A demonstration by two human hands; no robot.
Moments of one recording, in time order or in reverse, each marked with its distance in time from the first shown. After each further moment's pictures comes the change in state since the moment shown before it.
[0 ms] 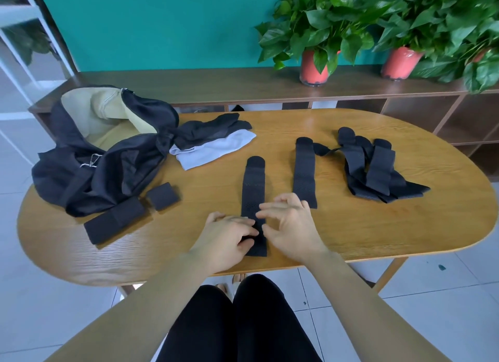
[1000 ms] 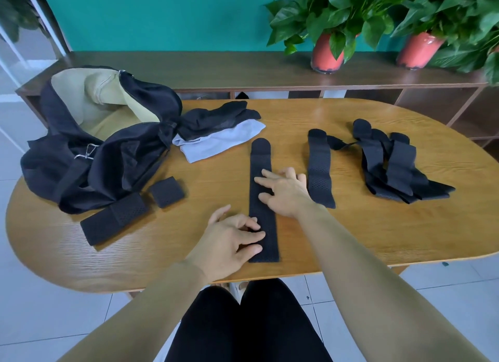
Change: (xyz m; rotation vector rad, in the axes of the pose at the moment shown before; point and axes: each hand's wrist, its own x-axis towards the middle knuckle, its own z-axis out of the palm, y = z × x) left_hand -0.009 -0.038 0.018 -0.181 0.219 0.186; right_hand 0.091 0.012 0.029 -0.318 -0.485 0.208
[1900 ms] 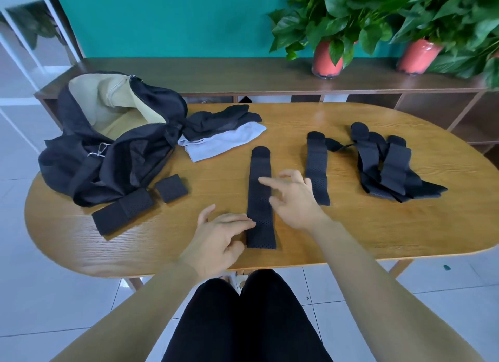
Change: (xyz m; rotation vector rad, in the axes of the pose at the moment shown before) left_hand -0.016 0.015 -0.015 0.006 0.036 -0.135; right_hand -0.056 0.000 -0.009 0.367 0.250 -0.105
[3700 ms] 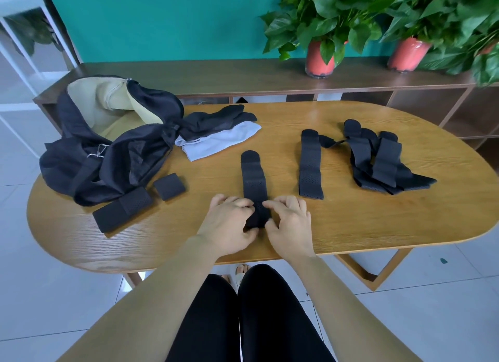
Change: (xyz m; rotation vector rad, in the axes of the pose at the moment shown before) left_hand 0.037 0.023 0.001 0.366 -0.216 -0.031; right_hand -0.052 0.004 0.051 -0.031 0.300 0.121
